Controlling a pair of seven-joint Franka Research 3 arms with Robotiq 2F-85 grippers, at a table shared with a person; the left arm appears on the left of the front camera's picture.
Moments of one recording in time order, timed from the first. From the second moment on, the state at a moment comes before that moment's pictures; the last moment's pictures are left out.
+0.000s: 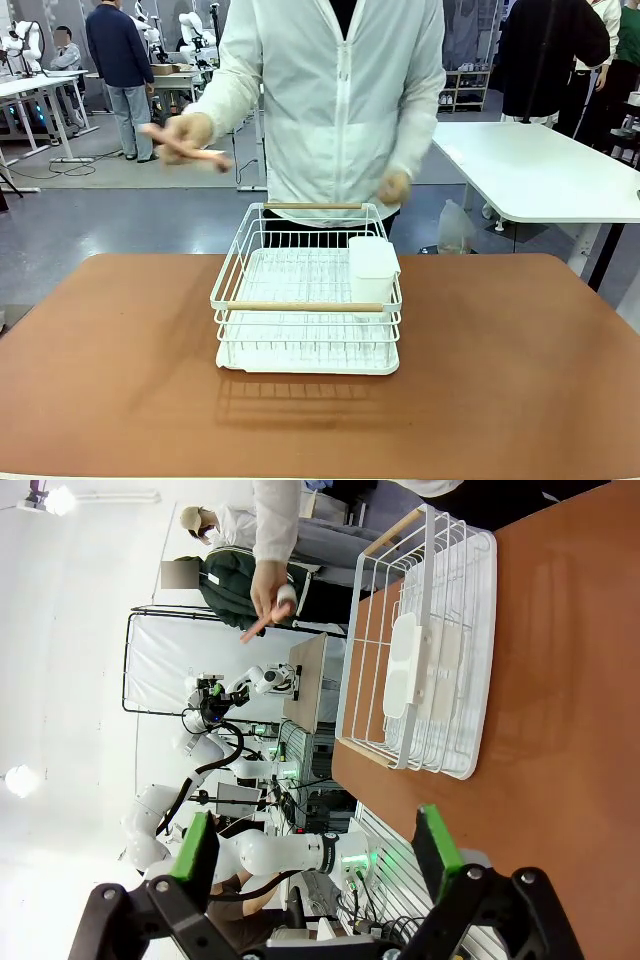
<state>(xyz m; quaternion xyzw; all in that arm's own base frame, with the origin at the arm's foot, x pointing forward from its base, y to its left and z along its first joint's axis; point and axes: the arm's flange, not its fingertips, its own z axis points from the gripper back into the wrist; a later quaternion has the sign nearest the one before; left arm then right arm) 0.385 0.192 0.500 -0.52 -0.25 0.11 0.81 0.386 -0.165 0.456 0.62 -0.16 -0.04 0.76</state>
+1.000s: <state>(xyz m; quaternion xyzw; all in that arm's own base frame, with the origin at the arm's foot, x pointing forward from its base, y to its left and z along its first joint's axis) 0.385 0.192 0.500 -0.52 -0.25 0.11 0.81 0.386 -0.165 0.456 0.62 -0.16 -0.04 0.76</state>
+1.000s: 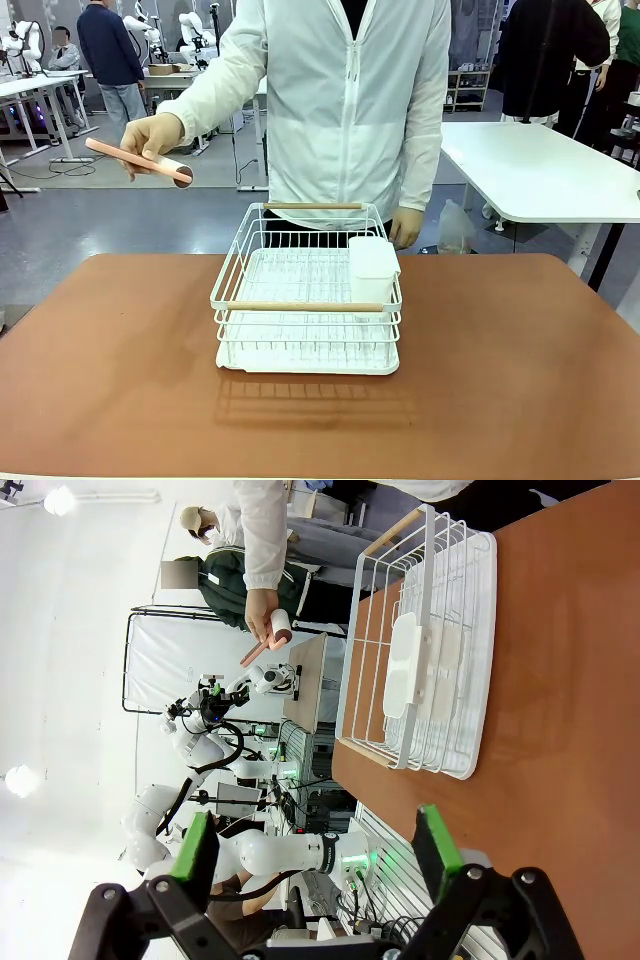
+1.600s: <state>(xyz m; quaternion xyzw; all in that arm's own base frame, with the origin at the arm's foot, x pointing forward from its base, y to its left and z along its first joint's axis) 0.396 0.164 0.523 -0.50 -0.22 0.18 0.82 0.386 -0.165 0.456 0.62 -0.16 -0.04 0.76</state>
